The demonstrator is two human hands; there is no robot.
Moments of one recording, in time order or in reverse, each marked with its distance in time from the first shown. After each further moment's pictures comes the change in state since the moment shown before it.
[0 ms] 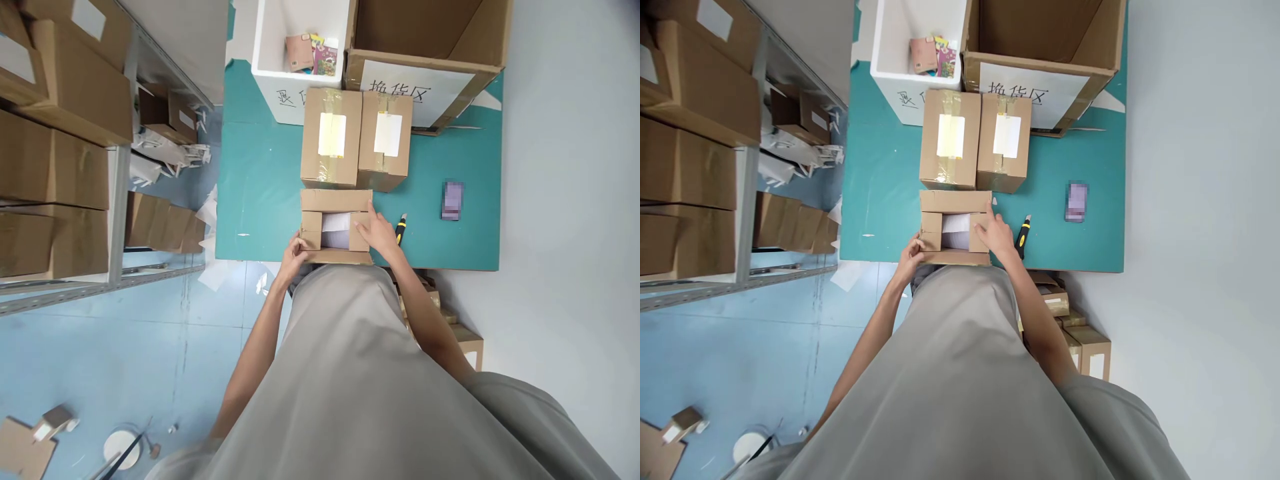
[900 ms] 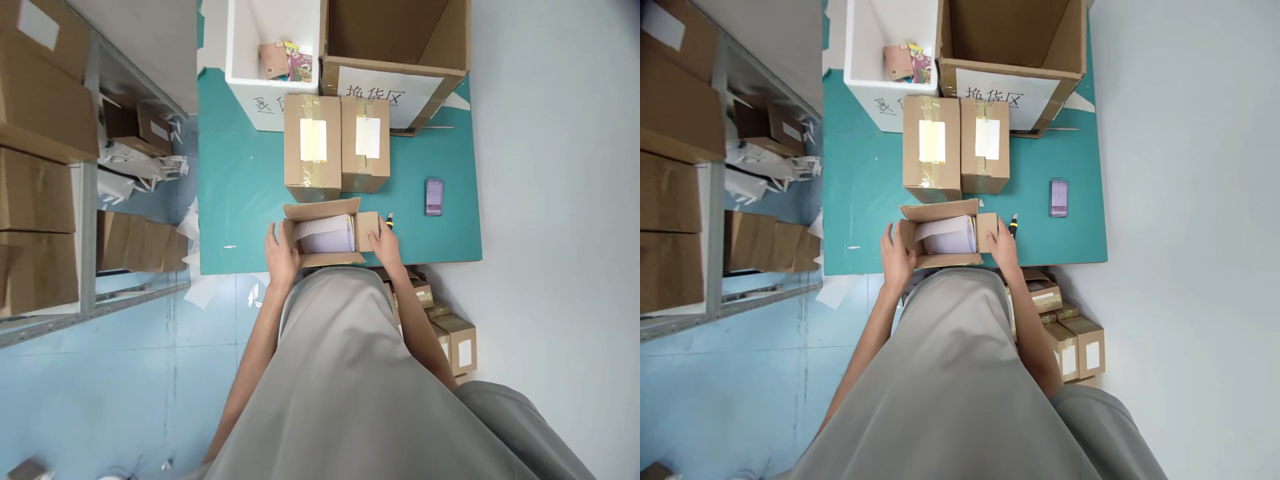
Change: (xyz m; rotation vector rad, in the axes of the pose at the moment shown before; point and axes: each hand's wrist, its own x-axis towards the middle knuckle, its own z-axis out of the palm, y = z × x) left_hand 0.009 0.059 0.004 0.702 0.236 0.212; right_hand -0.033 0.054 0.030 0.329 0.318 0.056
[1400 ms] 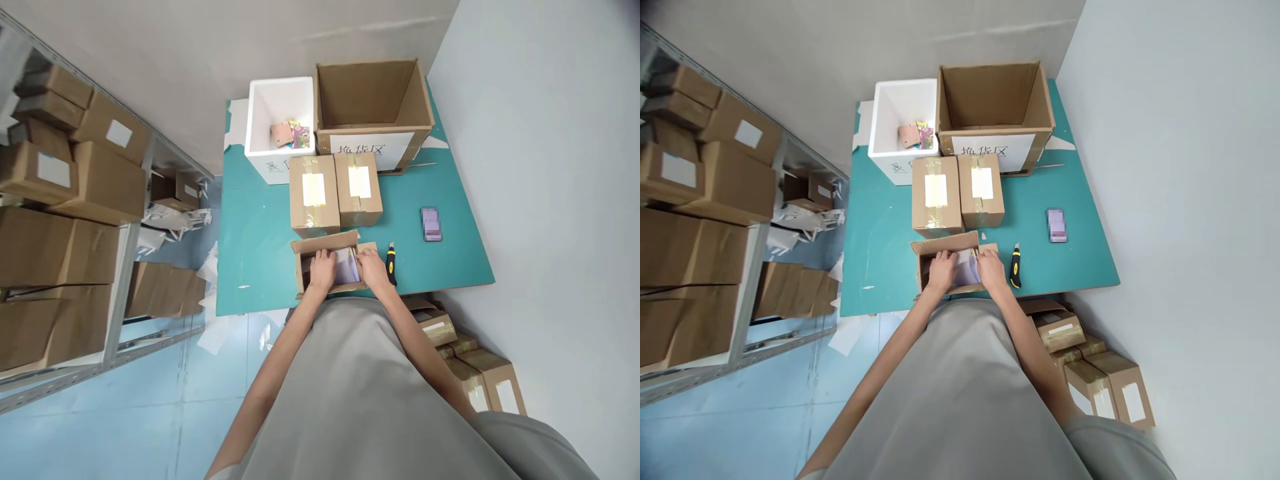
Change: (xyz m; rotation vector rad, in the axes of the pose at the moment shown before) left_hand 0.059 0.076 0.045 0.178 -0.334 0.252; right_hand 0.021 -0.046 0.008 -0.306 -0.185 -0.213
